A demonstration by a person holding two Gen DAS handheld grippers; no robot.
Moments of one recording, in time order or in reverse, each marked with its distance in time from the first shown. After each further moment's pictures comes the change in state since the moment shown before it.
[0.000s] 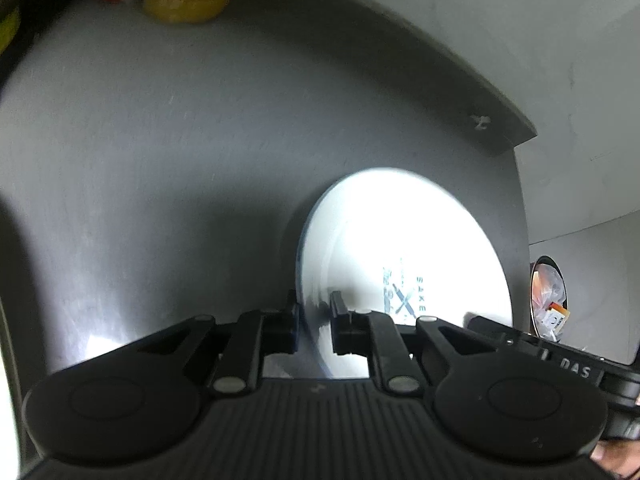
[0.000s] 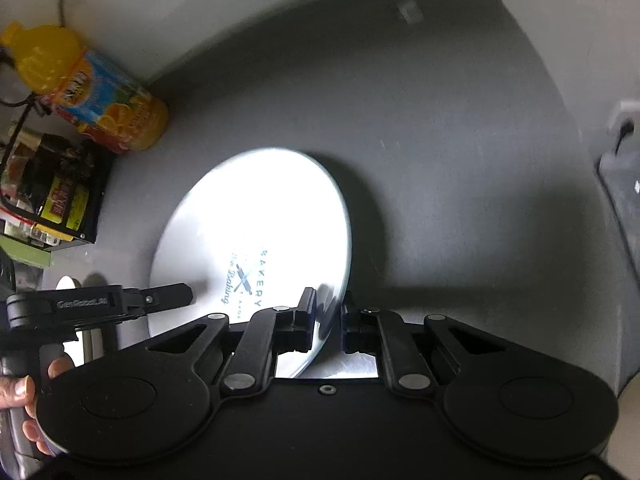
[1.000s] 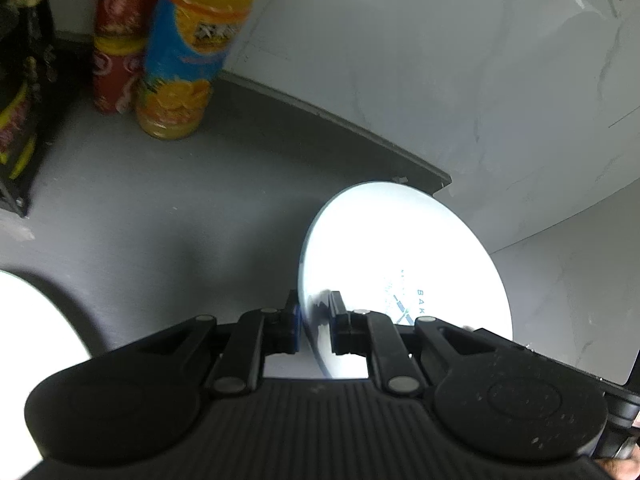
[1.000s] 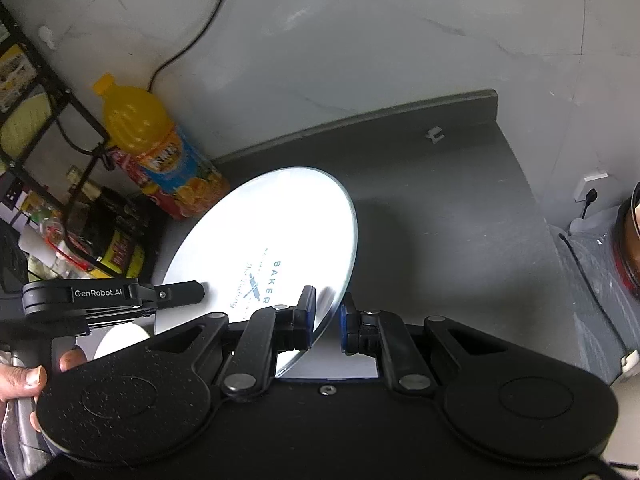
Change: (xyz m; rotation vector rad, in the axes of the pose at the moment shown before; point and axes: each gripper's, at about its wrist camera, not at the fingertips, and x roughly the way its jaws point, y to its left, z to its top) left arm -0.118 0.018 0.023 0.082 -0.113 -0.165; right arm -0.095 0.093 -0.017 0.000 -0.236 -0.050
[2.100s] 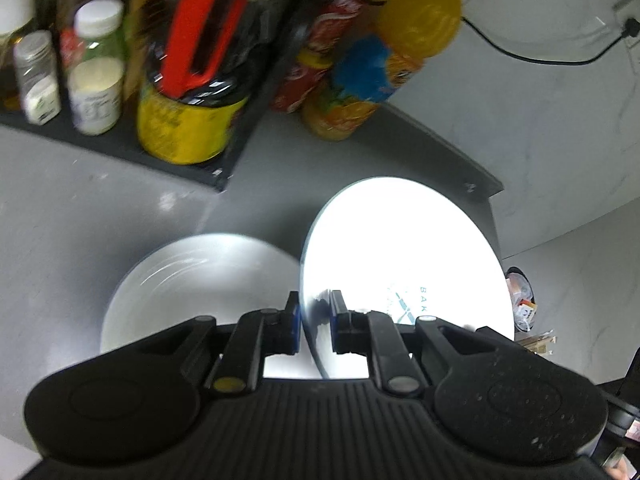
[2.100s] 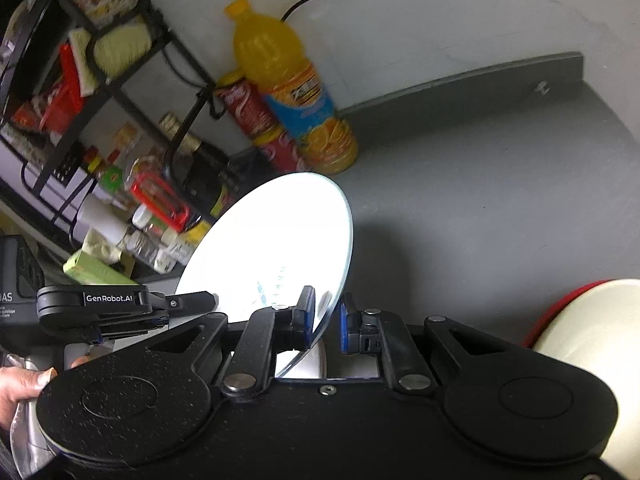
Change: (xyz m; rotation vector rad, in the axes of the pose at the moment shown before) left arm -0.115 0.159 -0.022 -0.054 0.011 0.052; right arm 0.024 0.148 -0.091 0.012 -0.026 0.109
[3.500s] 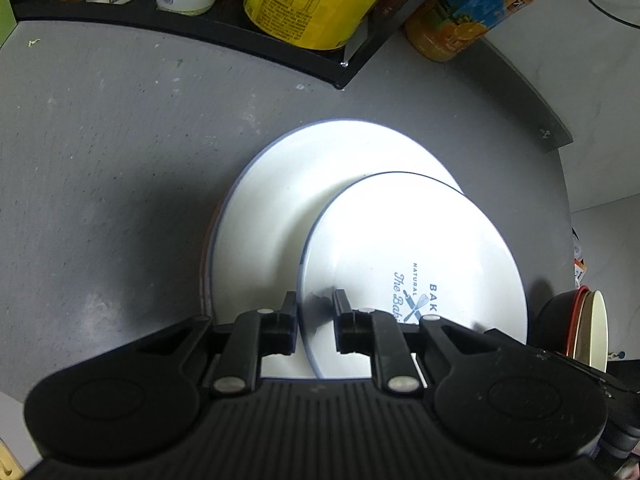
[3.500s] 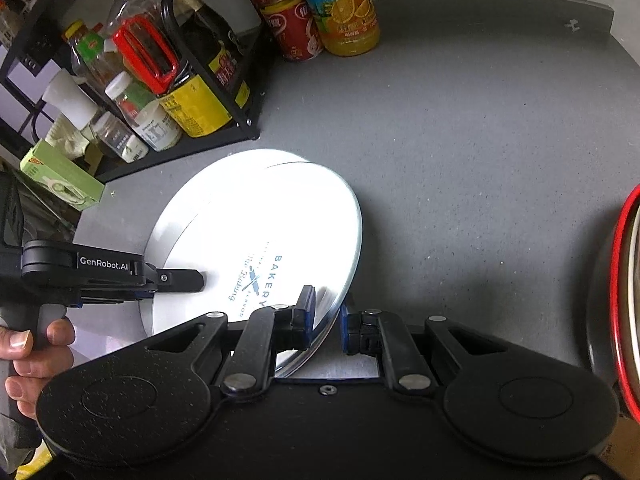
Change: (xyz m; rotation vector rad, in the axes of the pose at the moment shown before) left arm 0.038 0.086 -0.039 -0.041 0.173 0.107; right arm 0.062 0.045 -0.066 -0.068 0.194 -0.119
